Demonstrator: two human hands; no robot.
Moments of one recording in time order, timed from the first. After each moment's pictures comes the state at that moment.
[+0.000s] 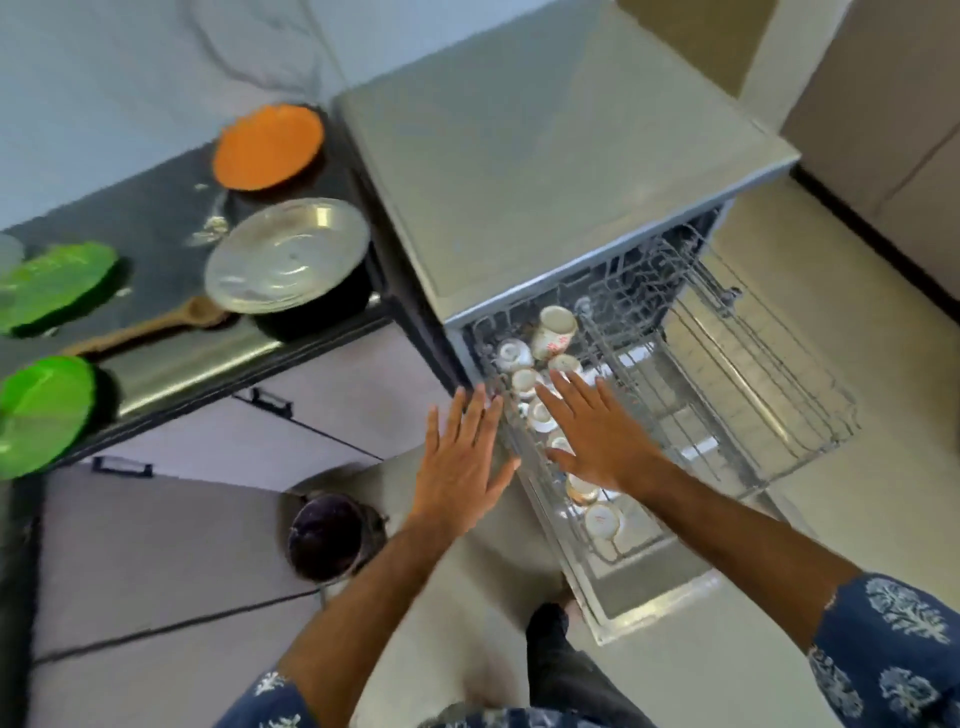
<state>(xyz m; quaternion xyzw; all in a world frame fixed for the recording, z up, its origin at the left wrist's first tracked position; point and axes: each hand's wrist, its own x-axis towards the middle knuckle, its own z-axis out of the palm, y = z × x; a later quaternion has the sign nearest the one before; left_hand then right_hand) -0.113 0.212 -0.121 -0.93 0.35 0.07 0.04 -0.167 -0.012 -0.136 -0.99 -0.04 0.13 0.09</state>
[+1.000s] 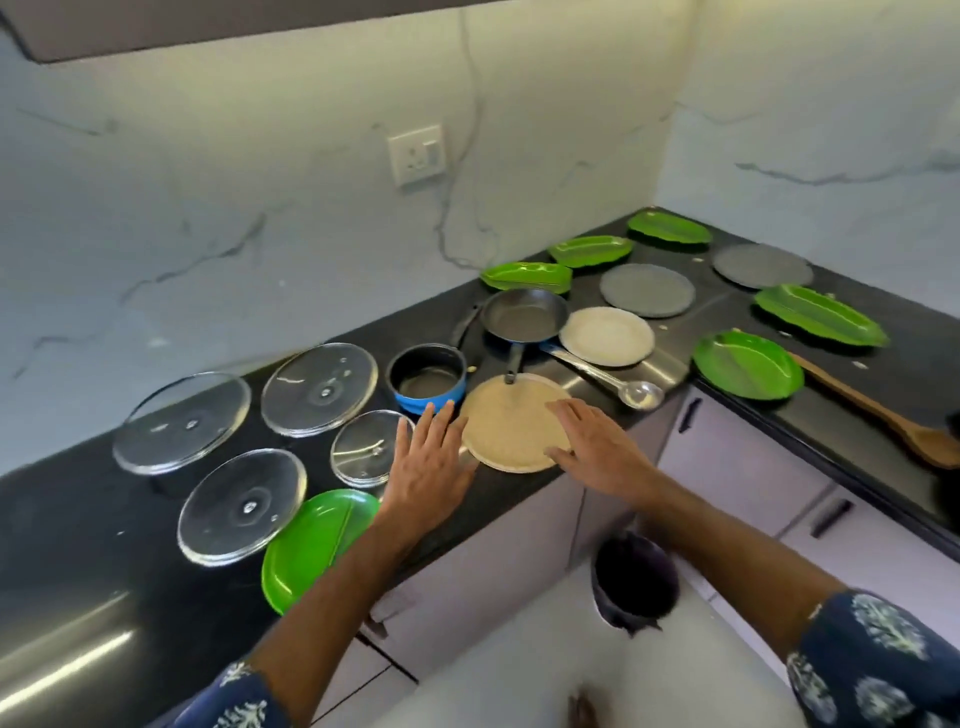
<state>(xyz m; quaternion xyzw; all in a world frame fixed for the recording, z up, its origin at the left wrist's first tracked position) -0.400 0.773 0.022 -0.94 -0.32 -0.06 0.02 -0.177 0.634 0.042 -0.78 -0.61 0.06 0.14</state>
